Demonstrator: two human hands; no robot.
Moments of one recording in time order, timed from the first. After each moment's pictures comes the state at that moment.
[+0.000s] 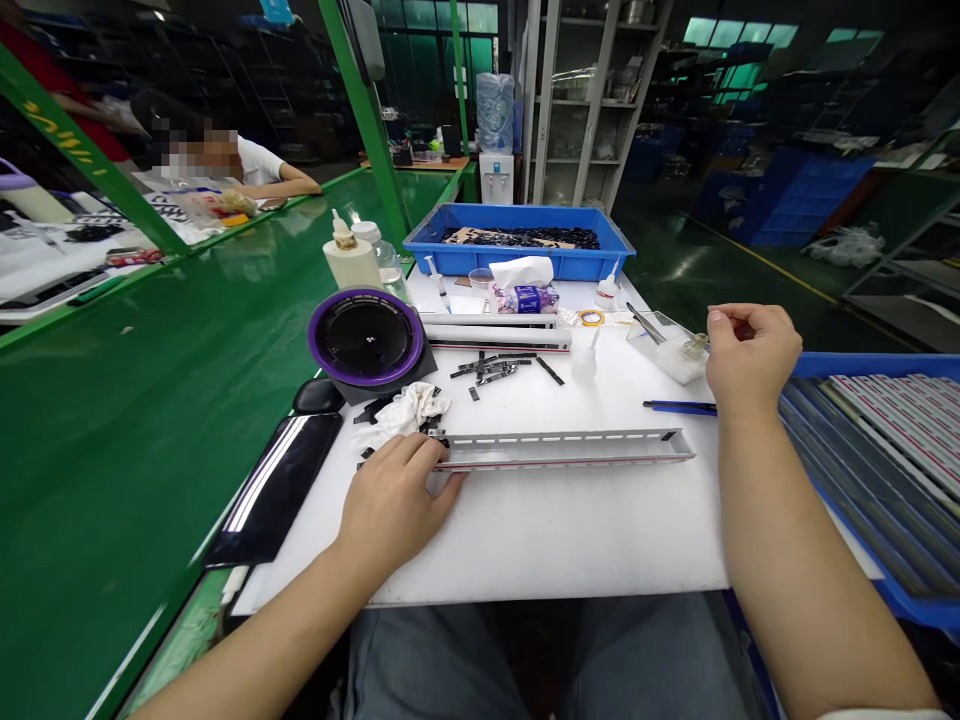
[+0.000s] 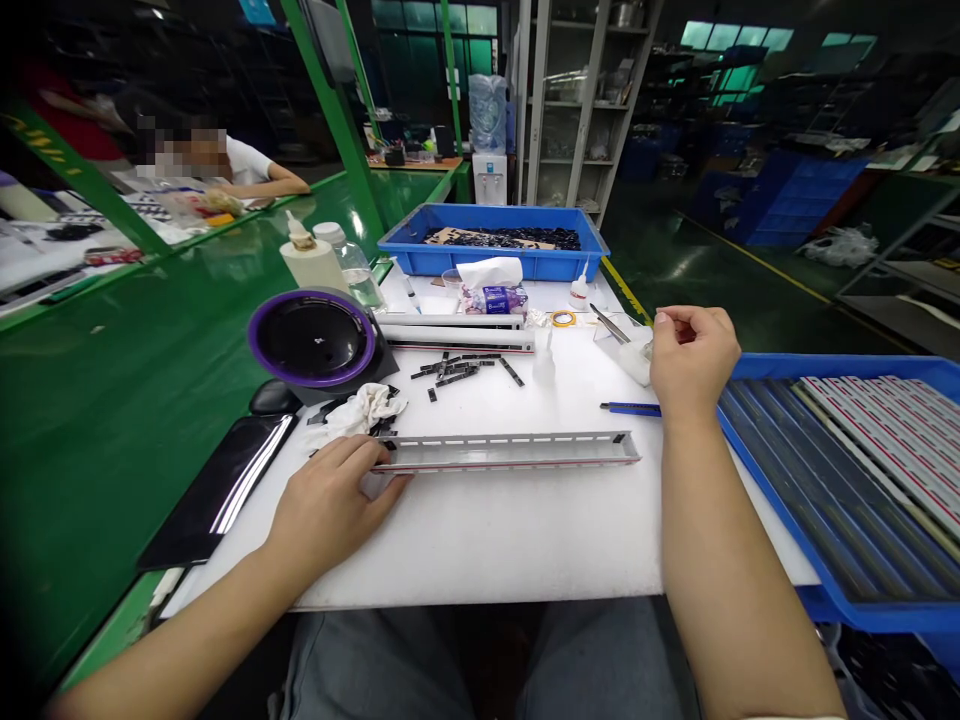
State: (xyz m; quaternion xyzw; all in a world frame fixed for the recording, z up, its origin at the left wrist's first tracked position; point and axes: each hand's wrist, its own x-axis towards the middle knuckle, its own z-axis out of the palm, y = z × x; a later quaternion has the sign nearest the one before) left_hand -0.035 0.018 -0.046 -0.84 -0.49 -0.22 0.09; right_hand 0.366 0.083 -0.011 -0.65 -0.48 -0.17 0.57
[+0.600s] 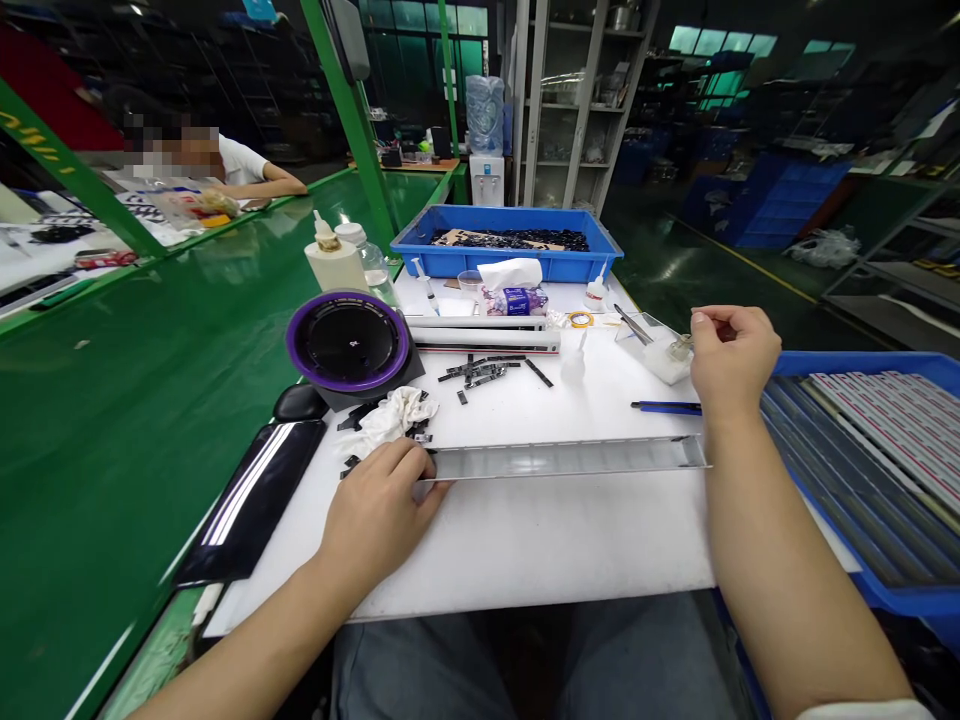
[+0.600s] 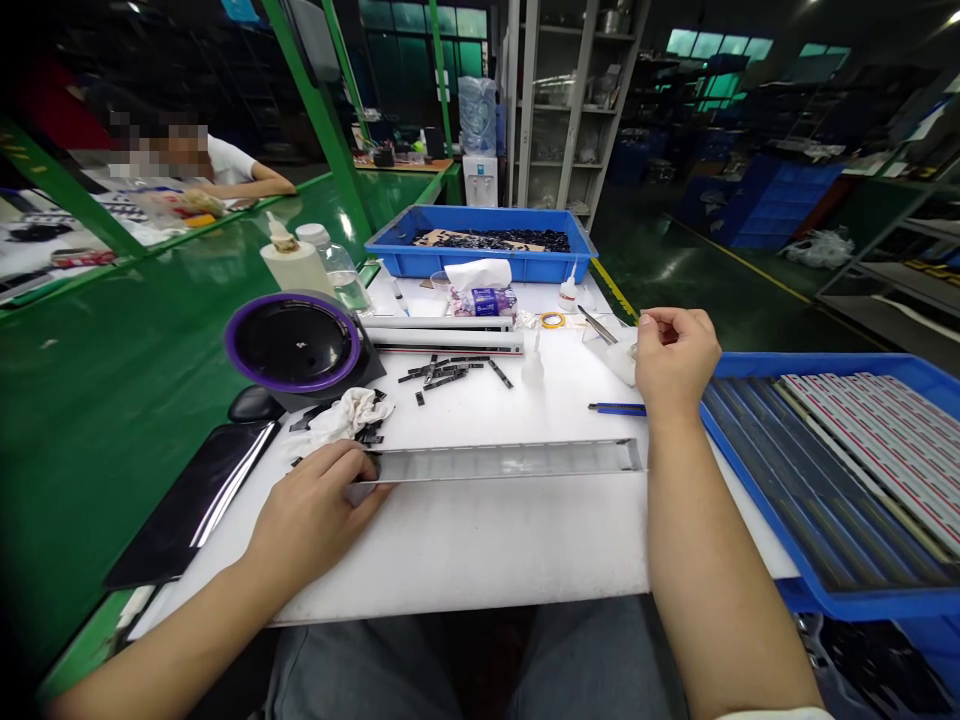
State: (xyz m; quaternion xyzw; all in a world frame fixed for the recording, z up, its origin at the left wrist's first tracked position) left_hand -0.038 0.019 -0.047 -0.85 -0.47 -0.22 0.07; right_hand 0.369 0.086 -0.011 -0.65 -0.48 -0.18 0.56
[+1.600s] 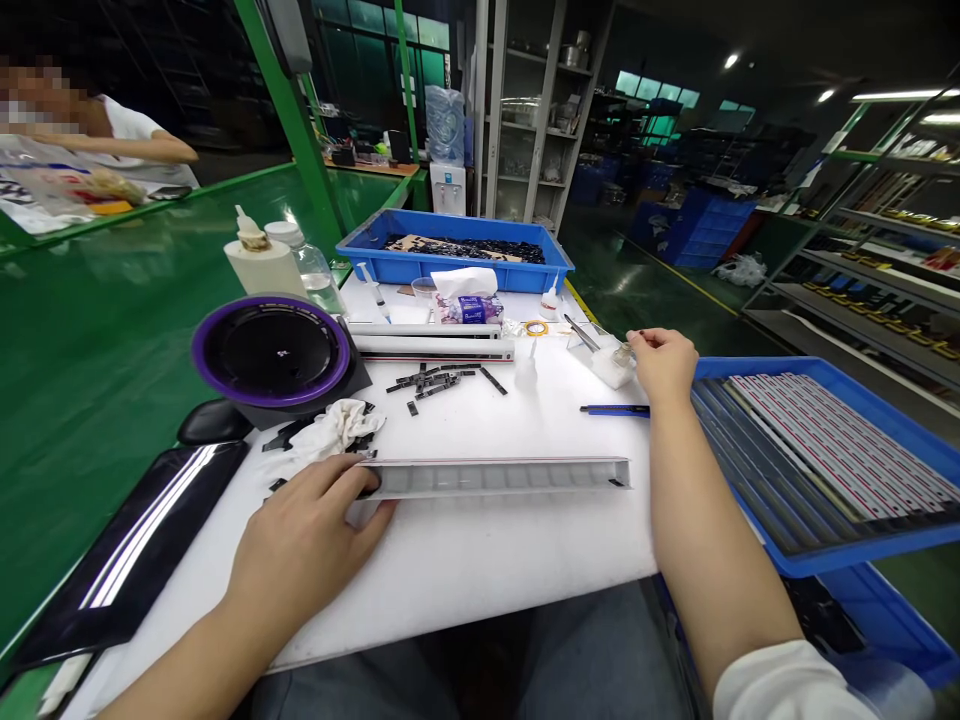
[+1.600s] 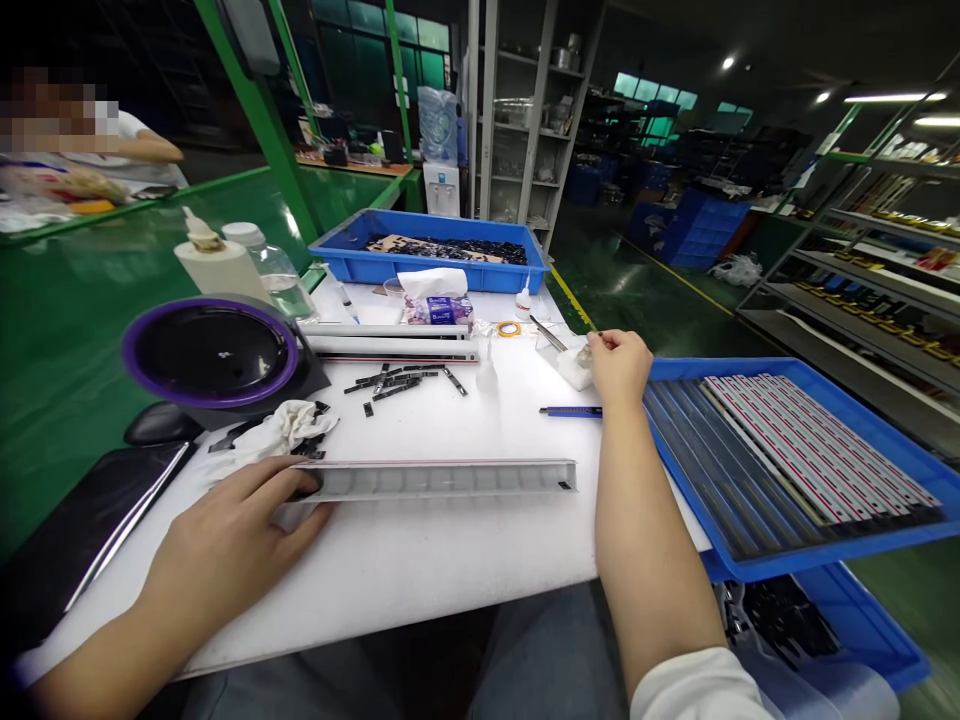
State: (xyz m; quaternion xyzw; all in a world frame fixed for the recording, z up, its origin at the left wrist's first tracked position) left_hand -0.041 0.021 -0.055 -0.84 -0.48 -0.23 0.13; right_hand 0.413 0.103 -0.028 -0.75 -0.44 -0.12 0.48
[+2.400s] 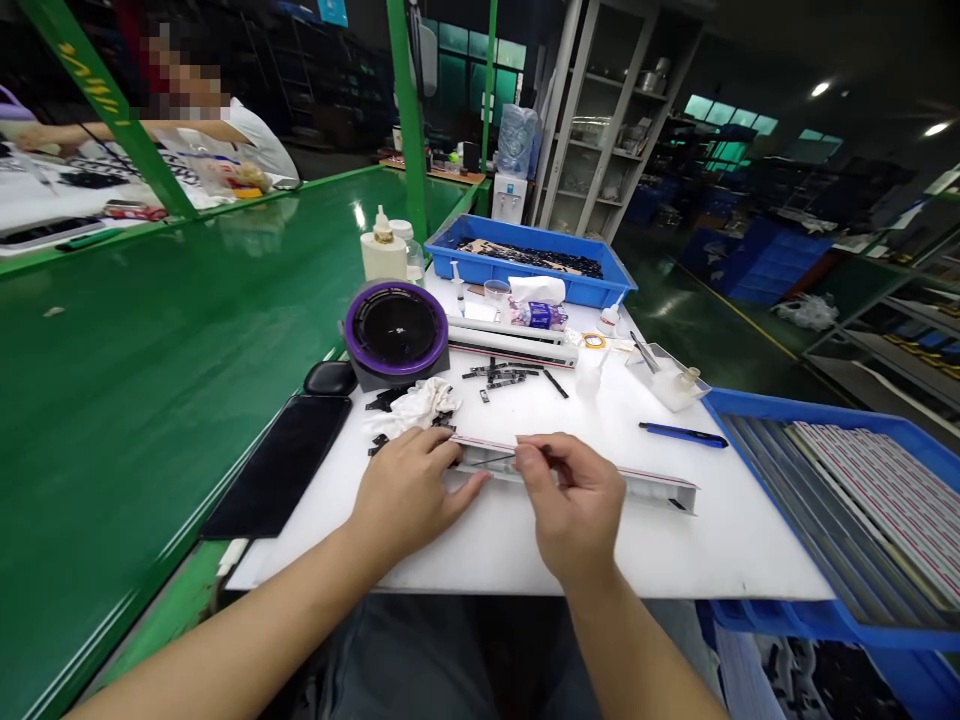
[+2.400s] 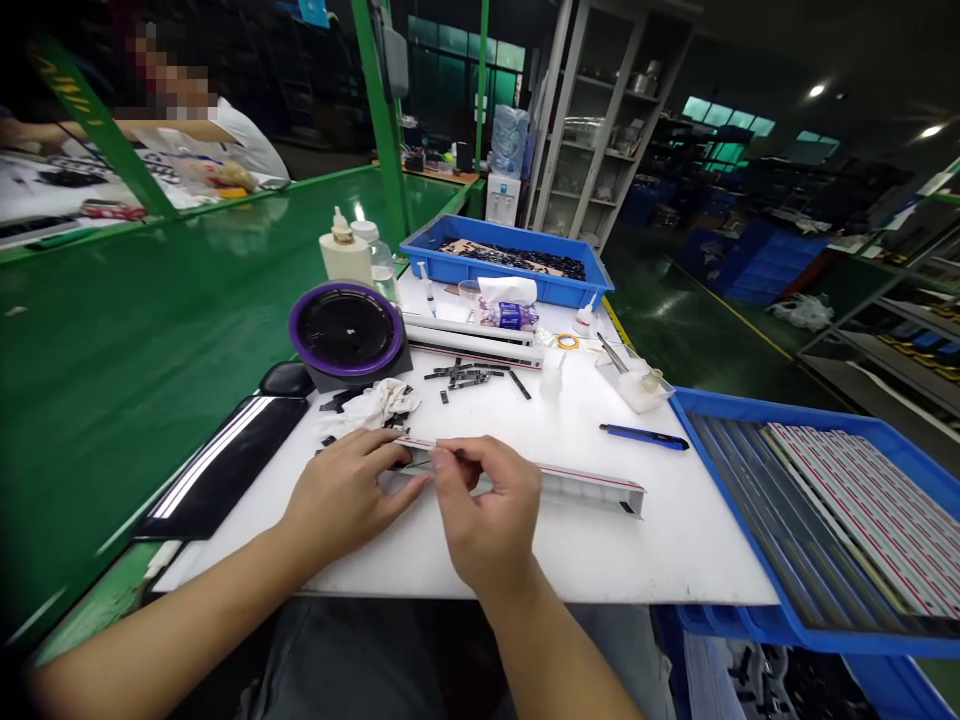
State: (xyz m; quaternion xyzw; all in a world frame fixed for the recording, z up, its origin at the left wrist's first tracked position) left_hand -0.037 0.017 -0.054 -0.84 -0.48 -0.25 0.07; right_hand 0.131 -0.030 -0.009 -0.47 -0.58 0.21 0.63
